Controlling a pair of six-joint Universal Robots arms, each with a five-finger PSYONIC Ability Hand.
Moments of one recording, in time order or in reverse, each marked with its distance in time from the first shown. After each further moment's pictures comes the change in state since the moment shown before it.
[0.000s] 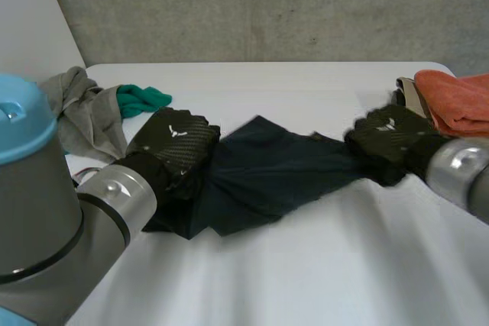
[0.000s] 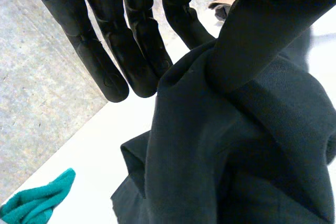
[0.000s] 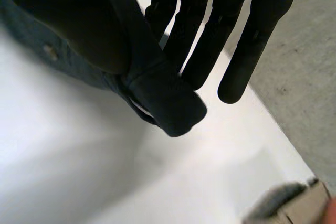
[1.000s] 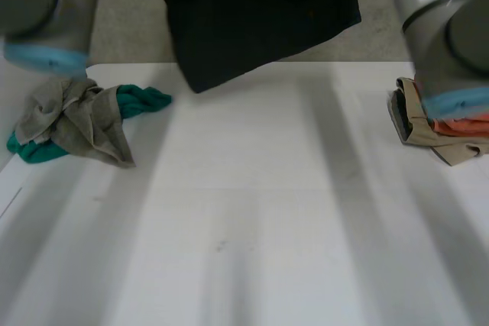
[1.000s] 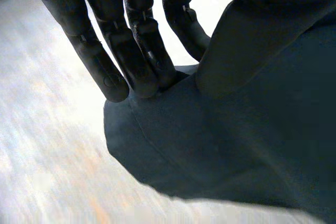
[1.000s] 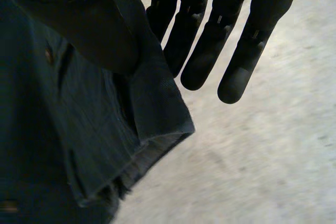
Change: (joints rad) left arm 0.236 -0.356 0.824 0.468 0.096 -0.025; right arm 0.198 0.306 -0.615 -0.671 0.307 0.268; left_hand 0.000 0.000 0.000 0.001 0.013; right_hand 0.000 0.000 0.003 0.006 0.043
